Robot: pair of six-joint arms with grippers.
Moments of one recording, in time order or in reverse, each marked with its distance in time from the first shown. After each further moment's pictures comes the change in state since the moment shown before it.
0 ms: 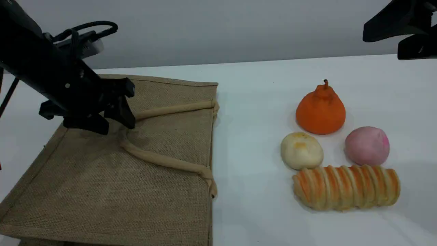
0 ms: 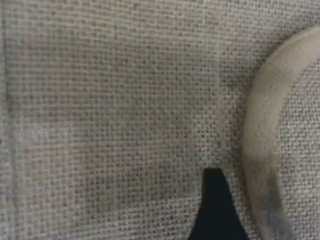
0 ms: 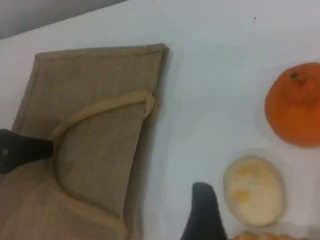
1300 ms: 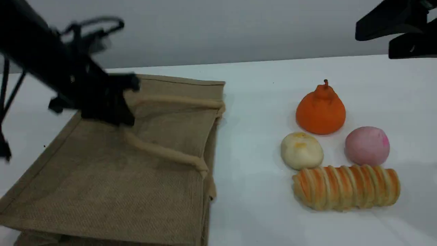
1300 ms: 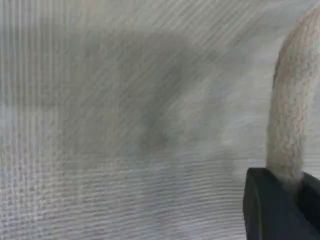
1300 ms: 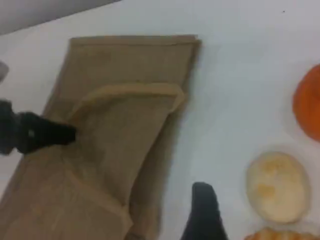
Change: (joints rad) left arm 0.001 -0.009 -0.084 -0.017 0.131 0.034; right arm 0.000 0.000 0.000 0.026 0.062 -0.045
